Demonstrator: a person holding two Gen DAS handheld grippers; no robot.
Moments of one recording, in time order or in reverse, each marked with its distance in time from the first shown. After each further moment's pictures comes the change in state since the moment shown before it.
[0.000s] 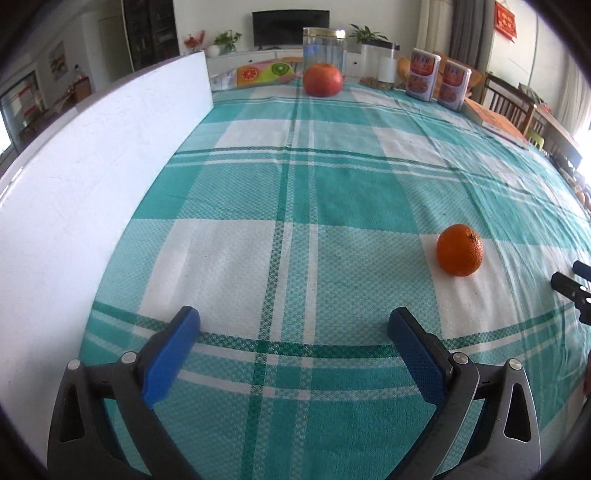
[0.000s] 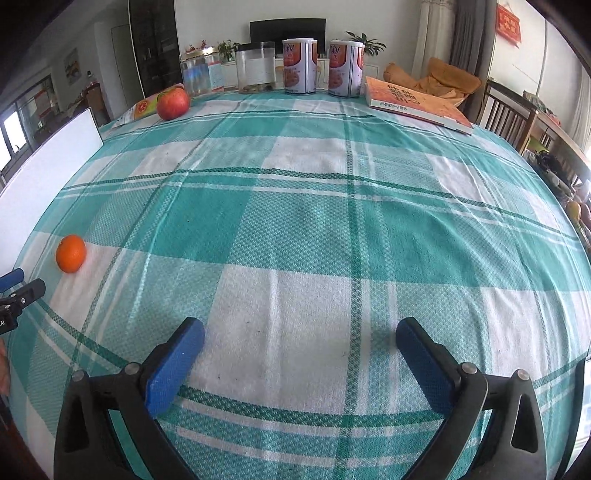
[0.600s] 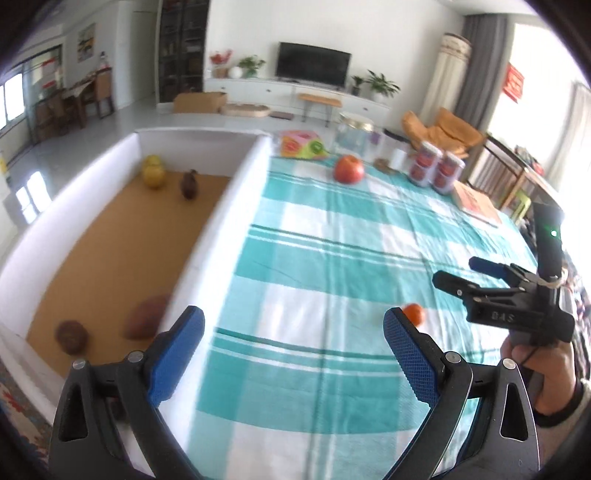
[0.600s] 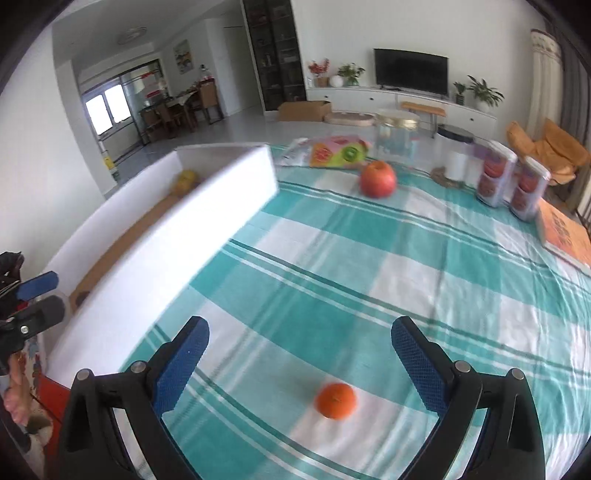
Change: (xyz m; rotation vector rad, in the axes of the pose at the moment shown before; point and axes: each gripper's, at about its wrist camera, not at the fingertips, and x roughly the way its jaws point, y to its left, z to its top) left arm -0.112 0.069 0.036 -0.113 -0.085 -0.110; right arm -0.035 0.149 0.087 -0.190 -0.058 0.253
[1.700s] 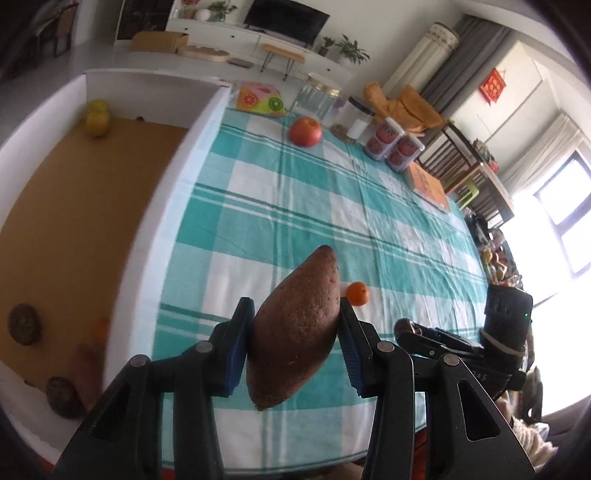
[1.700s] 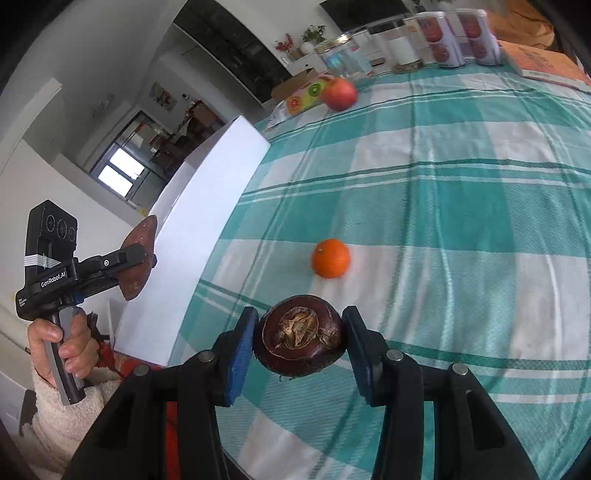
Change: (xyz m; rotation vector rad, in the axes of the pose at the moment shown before) left arm -0.022 0.045 0.031 -0.120 0.165 -0.222; right arm -0.026 0.011 -0.046 0.245 0.105 0.501
